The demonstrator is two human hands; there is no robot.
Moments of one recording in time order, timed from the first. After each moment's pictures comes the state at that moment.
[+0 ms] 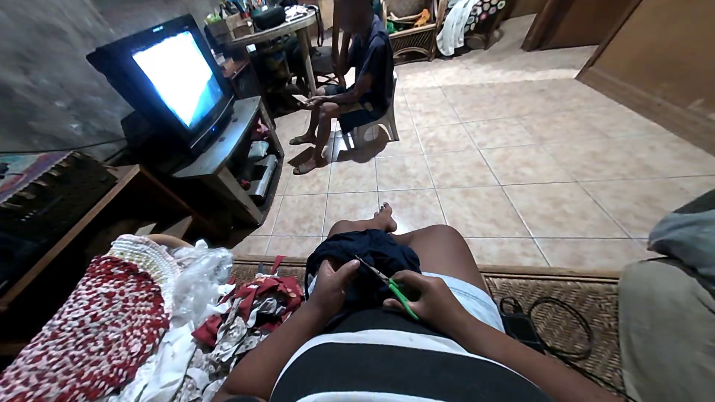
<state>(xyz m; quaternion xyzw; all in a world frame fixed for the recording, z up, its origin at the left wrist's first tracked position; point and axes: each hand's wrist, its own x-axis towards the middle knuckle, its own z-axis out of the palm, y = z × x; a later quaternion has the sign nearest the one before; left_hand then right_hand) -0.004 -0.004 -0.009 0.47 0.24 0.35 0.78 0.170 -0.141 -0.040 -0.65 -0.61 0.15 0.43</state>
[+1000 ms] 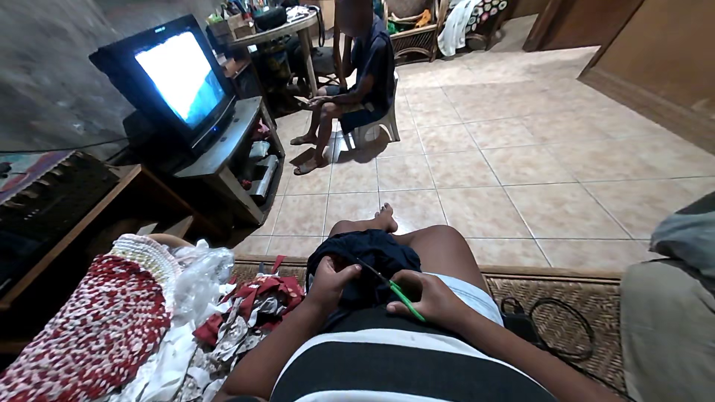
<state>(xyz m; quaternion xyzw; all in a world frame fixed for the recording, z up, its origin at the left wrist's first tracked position) -0.008 0.003 -0.006 0.52 0.27 0.33 0.74 0.182 -0.139 -0.027 -0.64 -0.57 0.34 0.38</state>
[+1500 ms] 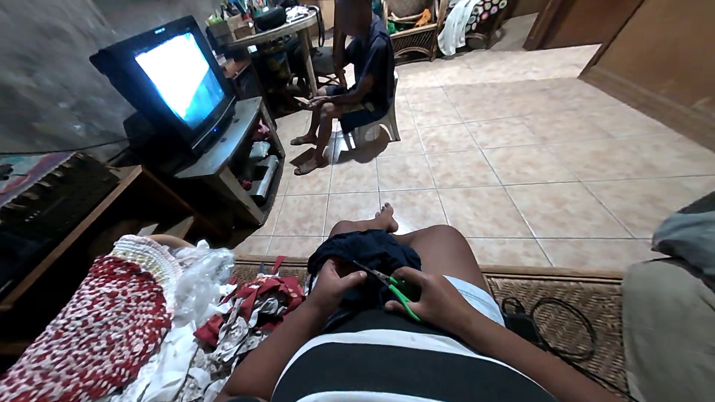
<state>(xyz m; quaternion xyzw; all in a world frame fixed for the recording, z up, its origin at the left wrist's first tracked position) -0.011 0.003 -0.012 0.55 0.22 0.31 0.75 0.176 -0.141 -0.018 -0.68 -0.62 0.22 0.33</state>
